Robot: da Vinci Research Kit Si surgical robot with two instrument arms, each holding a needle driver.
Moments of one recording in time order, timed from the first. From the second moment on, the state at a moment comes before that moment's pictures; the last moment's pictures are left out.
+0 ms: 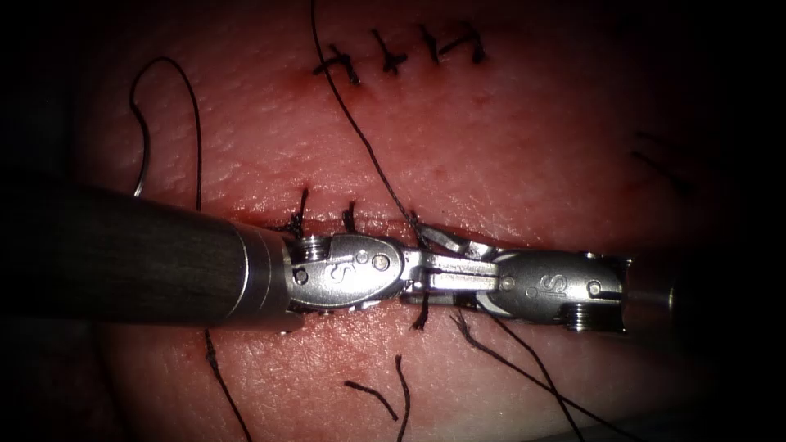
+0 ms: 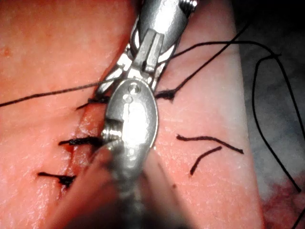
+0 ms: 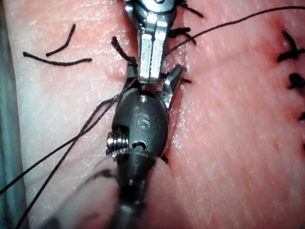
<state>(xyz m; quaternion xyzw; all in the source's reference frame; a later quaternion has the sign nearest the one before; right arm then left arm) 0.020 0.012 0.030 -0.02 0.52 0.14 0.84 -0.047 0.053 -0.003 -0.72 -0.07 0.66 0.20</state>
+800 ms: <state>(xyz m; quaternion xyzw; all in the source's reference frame) 0.020 0.013 0.030 -0.03 0.52 0.14 0.84 -0.045 0.052 -0.005 -0.72 -0.08 0.67 0.17</state>
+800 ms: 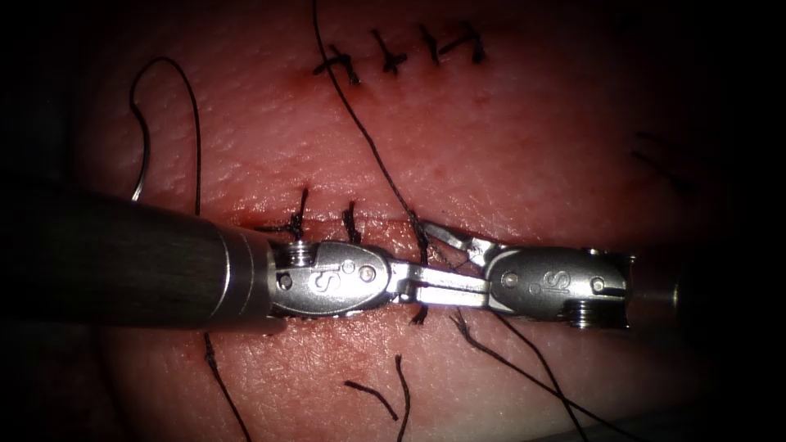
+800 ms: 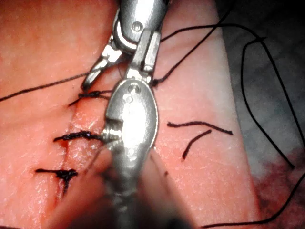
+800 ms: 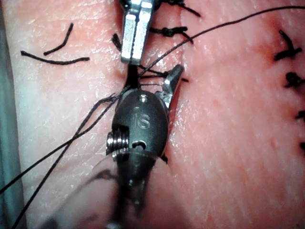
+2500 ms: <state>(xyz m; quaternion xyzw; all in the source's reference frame) 0.020 0.013 0.030 -0.02 0.52 0.14 0.84 -0.044 0.049 -0.003 -0.61 0.05 0.79 -0.03</state>
